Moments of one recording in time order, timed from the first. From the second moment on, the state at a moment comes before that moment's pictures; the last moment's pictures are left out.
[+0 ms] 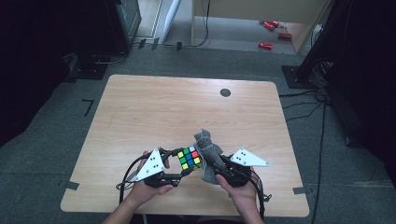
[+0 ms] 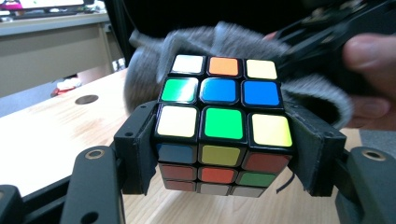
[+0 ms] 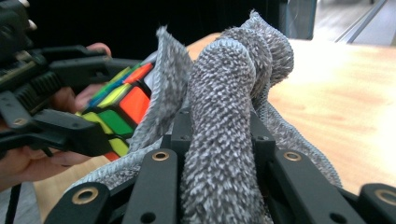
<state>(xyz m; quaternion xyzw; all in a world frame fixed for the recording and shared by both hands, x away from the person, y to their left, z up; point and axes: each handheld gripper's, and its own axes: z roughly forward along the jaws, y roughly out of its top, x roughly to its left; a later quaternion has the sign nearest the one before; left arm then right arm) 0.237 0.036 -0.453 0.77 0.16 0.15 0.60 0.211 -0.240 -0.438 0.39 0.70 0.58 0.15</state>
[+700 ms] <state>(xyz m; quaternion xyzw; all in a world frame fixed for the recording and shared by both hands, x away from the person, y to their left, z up) 0.231 0.028 -0.455 0.78 0.14 0.16 0.59 0.206 -0.235 -0.435 0.37 0.67 0.63 0.12</state>
